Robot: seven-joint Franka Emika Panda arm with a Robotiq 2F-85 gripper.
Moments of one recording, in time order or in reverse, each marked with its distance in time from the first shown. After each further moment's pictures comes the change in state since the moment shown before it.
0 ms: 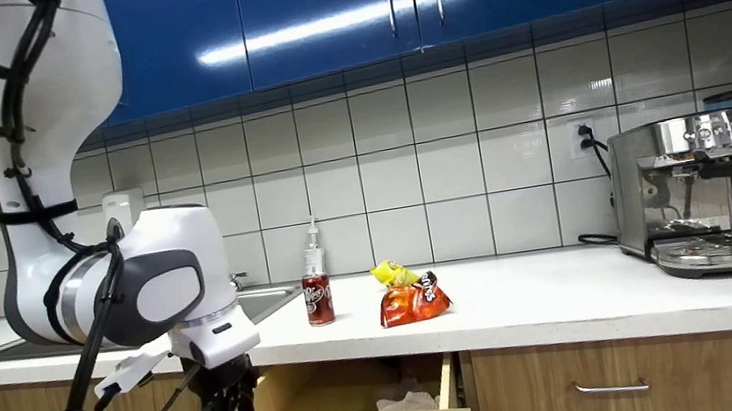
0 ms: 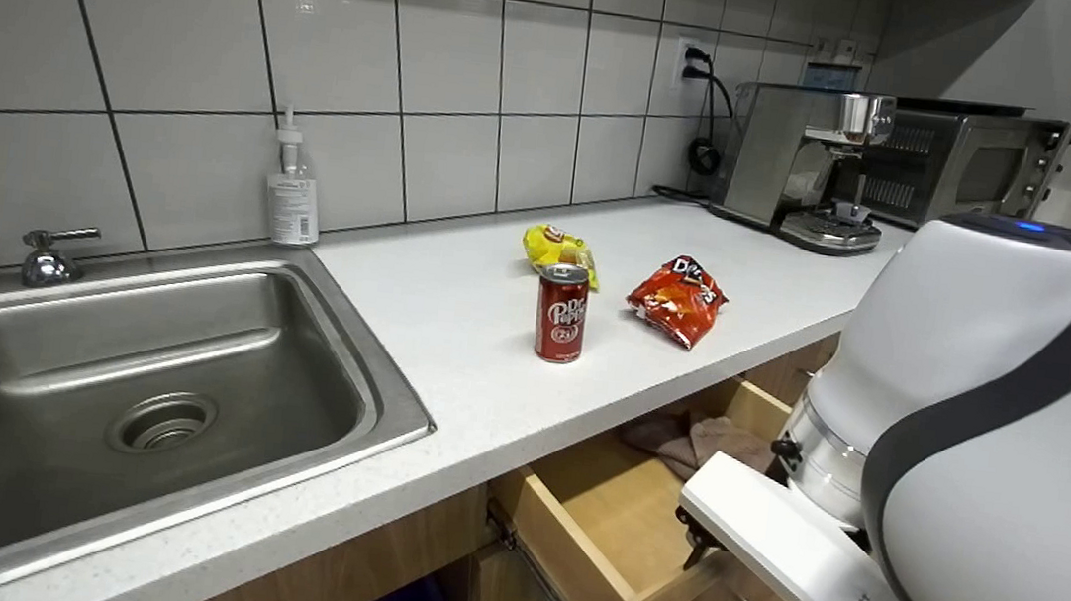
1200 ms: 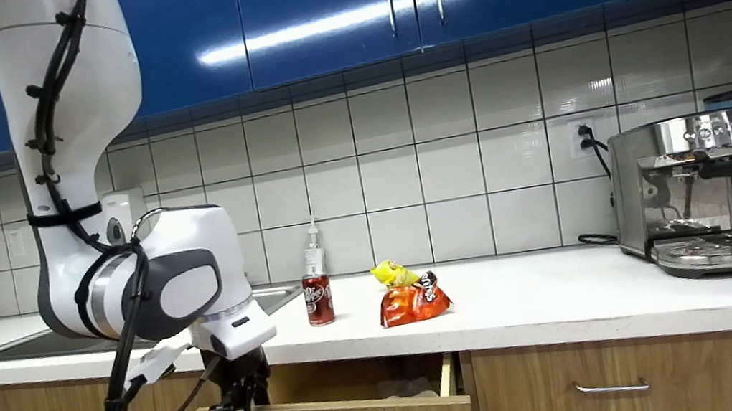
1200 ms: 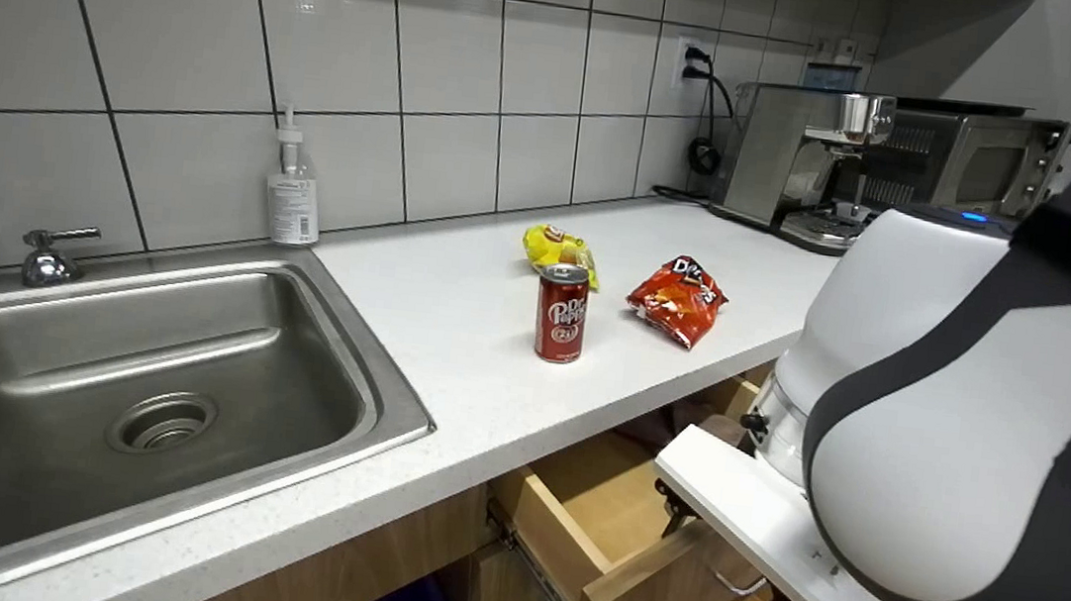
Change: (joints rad) arm -0.009 0.052 -0.023 0.077 0.000 0.000 -0.037
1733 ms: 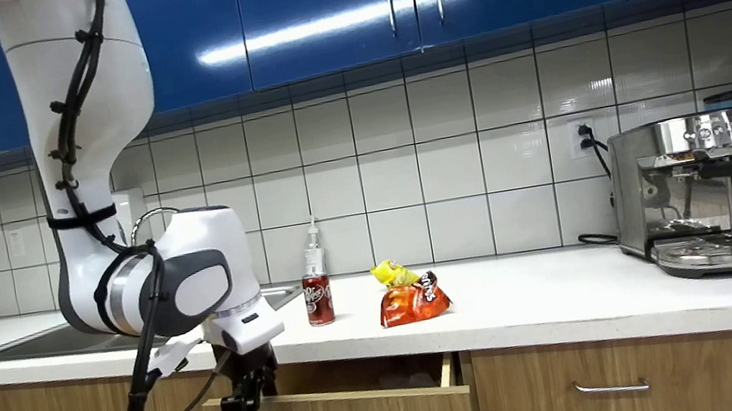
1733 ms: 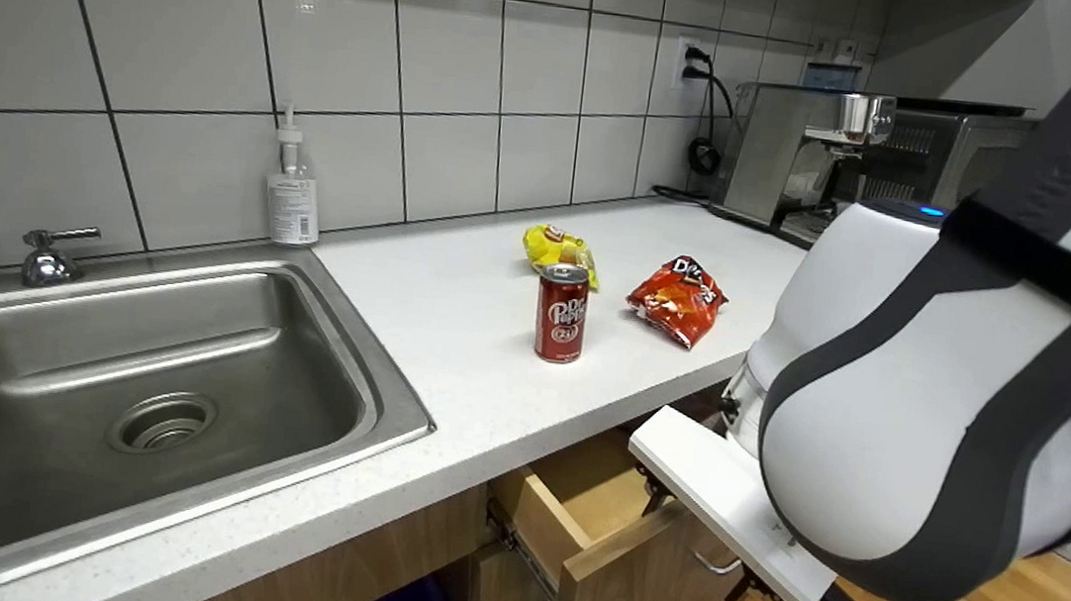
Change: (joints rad) arm -0.012 0.045 0.000 0.068 0.000 0.000 -0.002
